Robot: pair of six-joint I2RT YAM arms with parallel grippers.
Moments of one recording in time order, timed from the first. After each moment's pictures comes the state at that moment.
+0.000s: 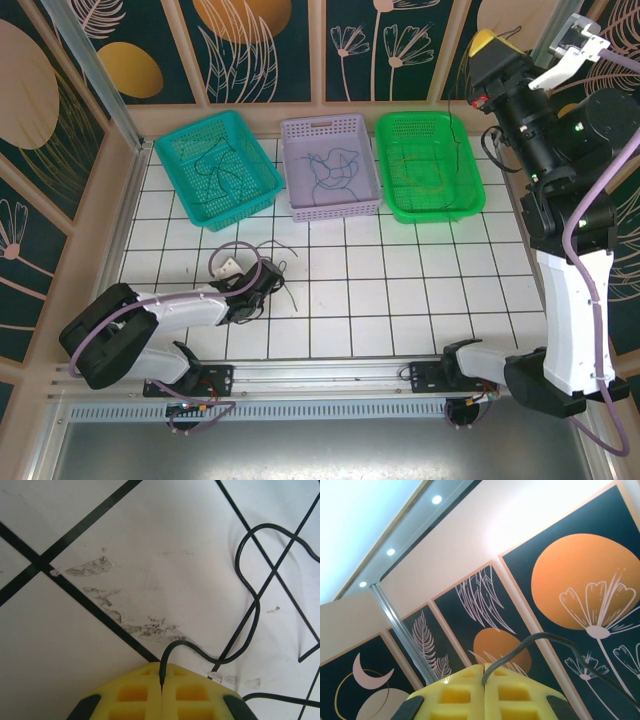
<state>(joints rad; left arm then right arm) -0.80 1.38 0.45 -0.12 -0.43 -1.56 0.29 1.22 1.99 -0.42 -0.13 0.57</state>
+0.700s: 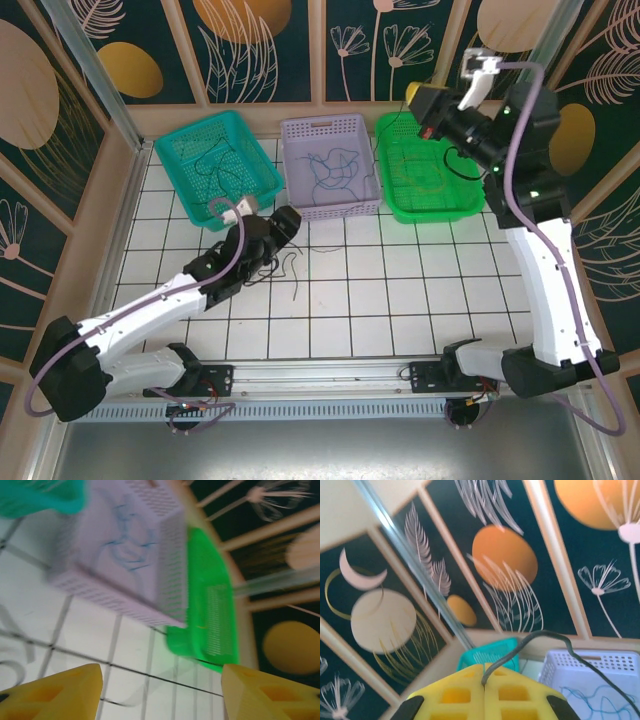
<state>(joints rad) -0.79 1.15 0.80 -0.01 -0.26 -1.19 0.30 1.26 1.73 -0.47 -0.43 0.41</state>
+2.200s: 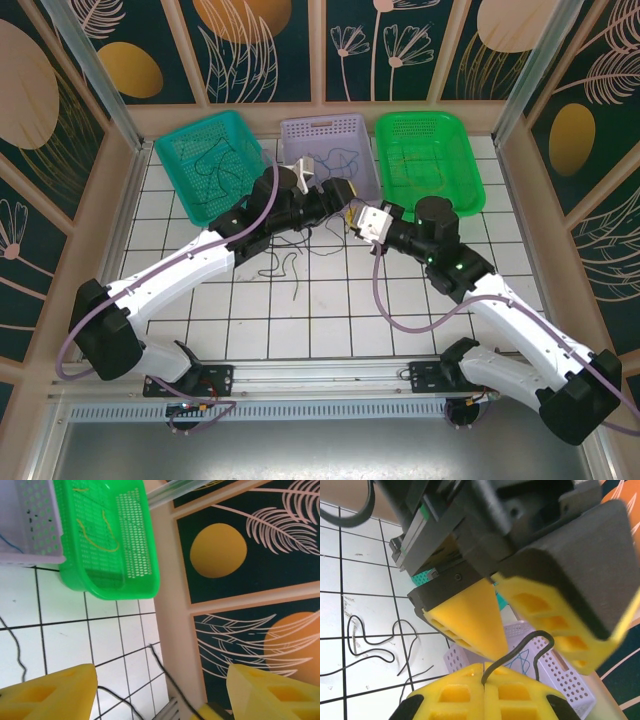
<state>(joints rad) -0.79 1.44 1.21 -0.08 0.21 -1.16 0.63 0.97 0.81 -0.06 -0.36 -0.72</state>
